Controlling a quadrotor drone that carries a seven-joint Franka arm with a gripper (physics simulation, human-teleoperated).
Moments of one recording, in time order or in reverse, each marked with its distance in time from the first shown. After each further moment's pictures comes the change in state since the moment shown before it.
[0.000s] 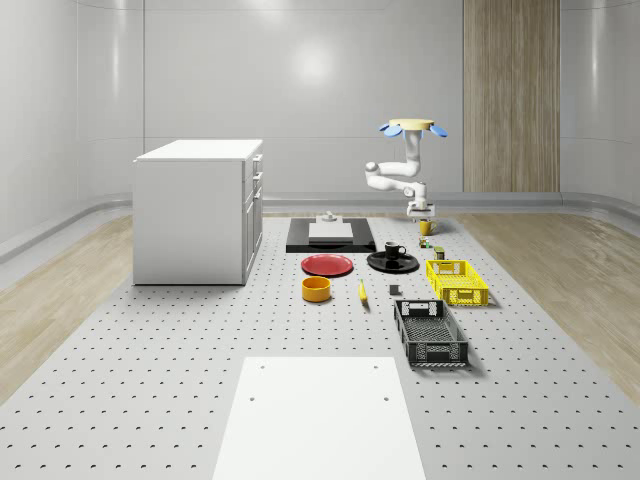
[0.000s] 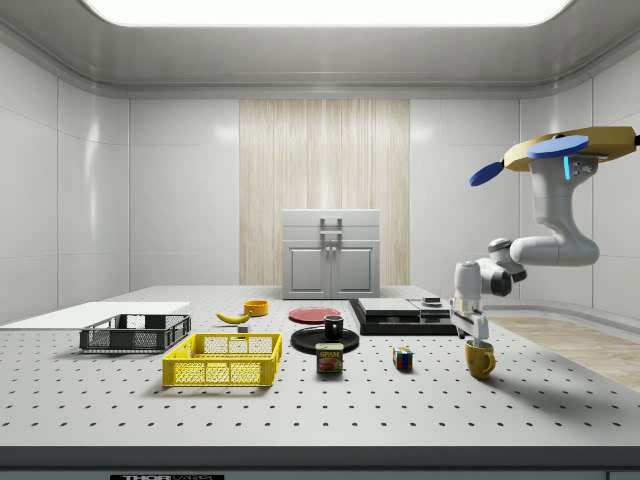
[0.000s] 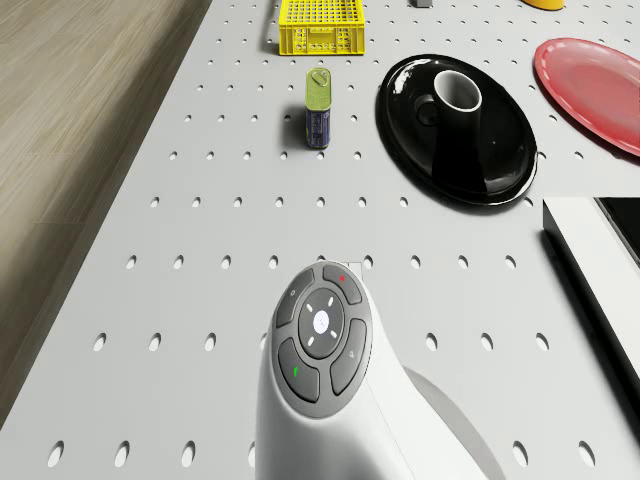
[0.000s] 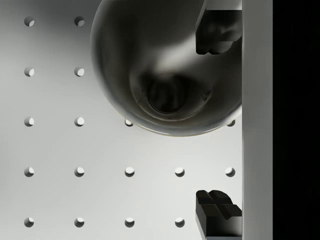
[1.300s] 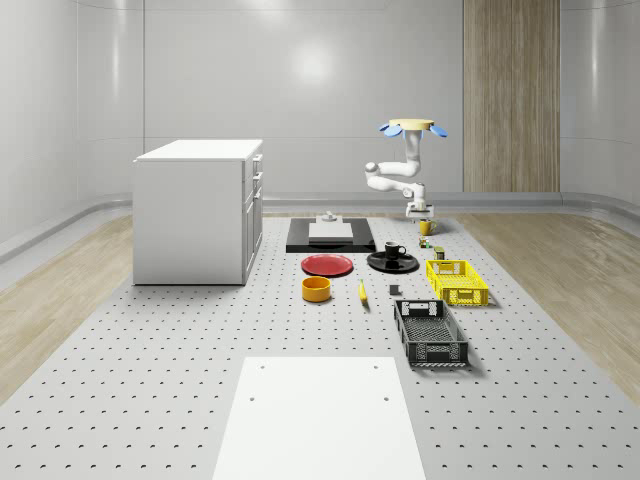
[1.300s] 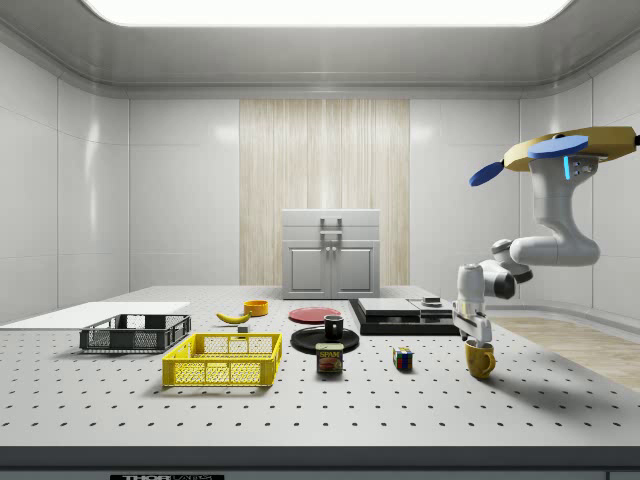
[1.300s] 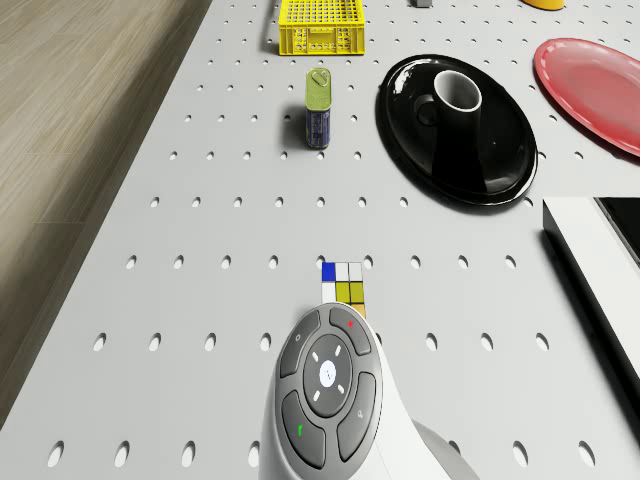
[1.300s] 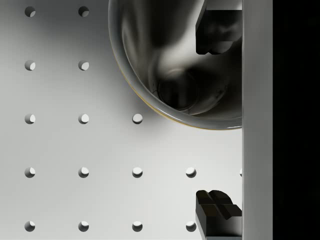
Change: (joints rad) arm 0.054 0.000 -0.056 -0.026 -0.055 0.004 -0.023
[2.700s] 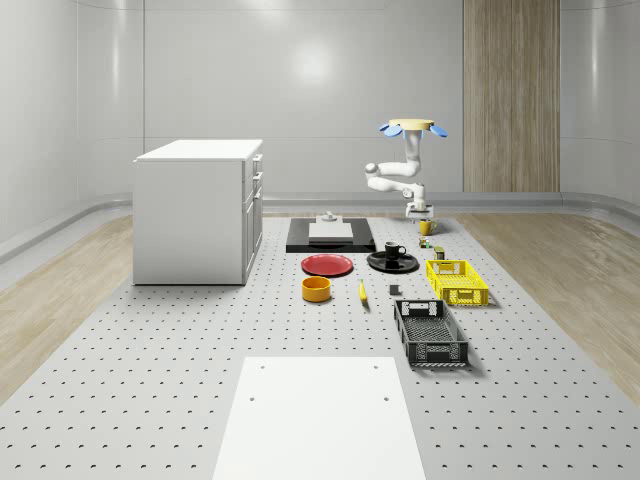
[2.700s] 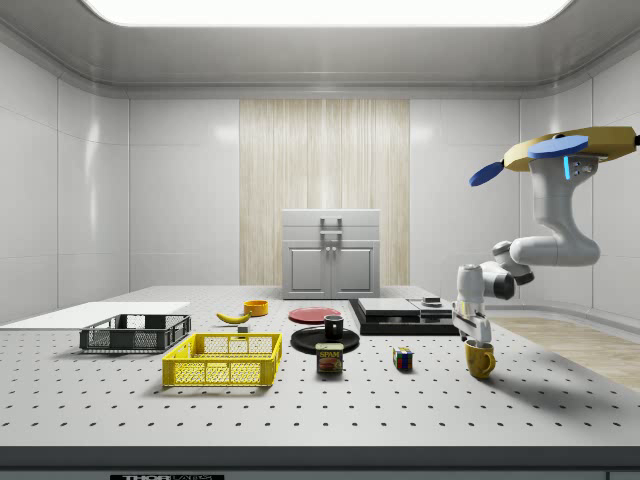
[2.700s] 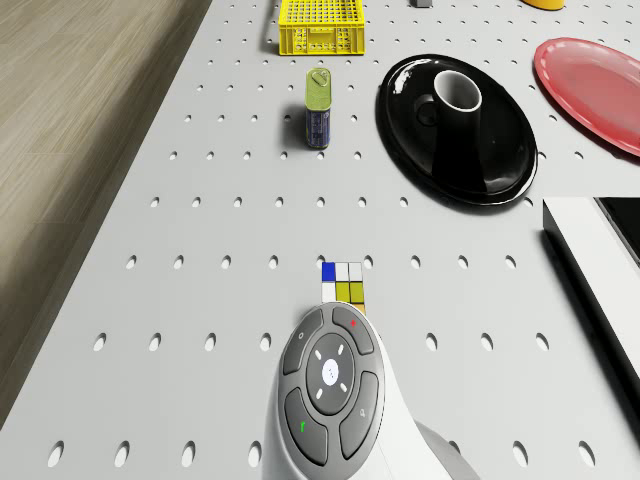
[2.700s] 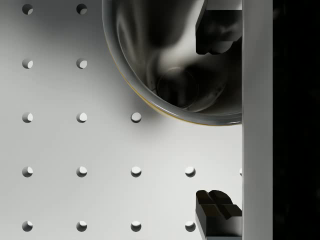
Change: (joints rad) arm 0.012 0.024 -0.006 0.004 -0.012 -0.020 -0.015
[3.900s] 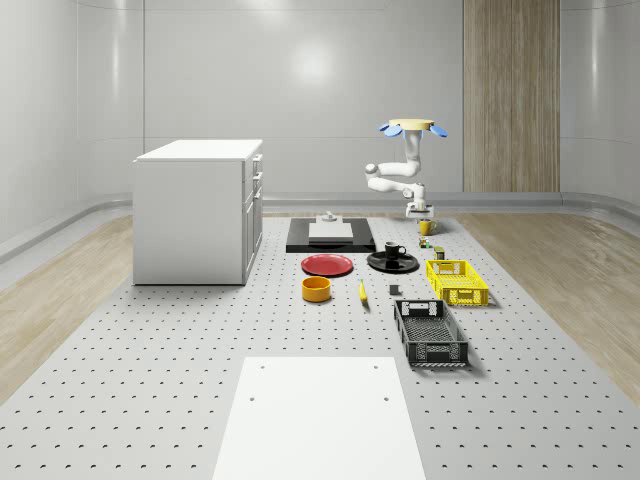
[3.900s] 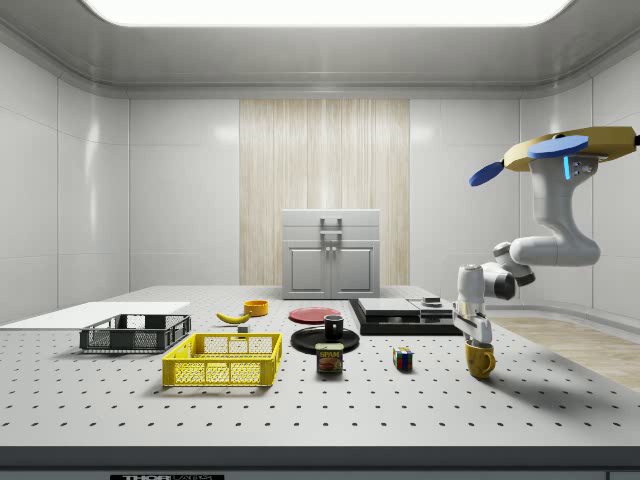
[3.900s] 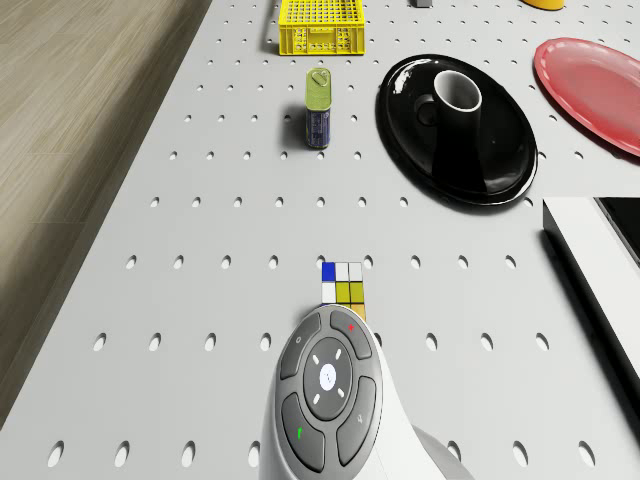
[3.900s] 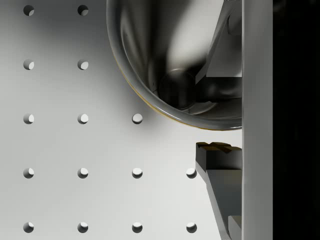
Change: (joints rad) arm 0.009 0.013 -0.005 -0.007 -0.008 -0.015 -0.002
